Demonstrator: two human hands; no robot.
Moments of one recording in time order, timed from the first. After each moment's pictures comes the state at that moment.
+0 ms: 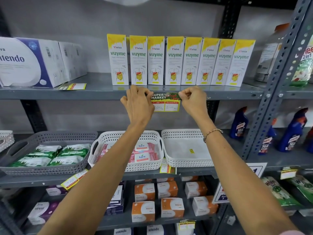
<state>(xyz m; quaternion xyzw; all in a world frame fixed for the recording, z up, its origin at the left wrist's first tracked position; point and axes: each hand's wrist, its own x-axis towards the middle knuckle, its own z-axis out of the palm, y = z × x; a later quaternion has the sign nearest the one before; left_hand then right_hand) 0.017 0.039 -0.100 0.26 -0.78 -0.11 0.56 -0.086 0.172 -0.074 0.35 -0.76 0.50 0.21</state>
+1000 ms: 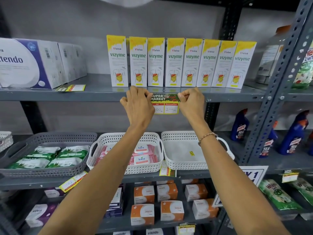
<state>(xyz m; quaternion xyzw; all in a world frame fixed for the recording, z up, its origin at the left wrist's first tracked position) 0.013 0.036 -0.102 0.26 -0.78 -0.08 0.57 -0.083 0.163 -0.078 0.31 -0.77 0.50 0.25</state>
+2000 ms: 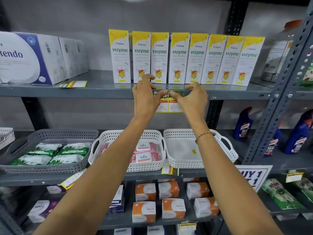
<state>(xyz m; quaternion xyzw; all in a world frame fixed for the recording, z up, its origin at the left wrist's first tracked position) -0.002 0.029 -0.087 0.14 -0.76 -0.27 0.58 -0.078 0.149 -0.081 0.26 -0.77 0.51 0.28</state>
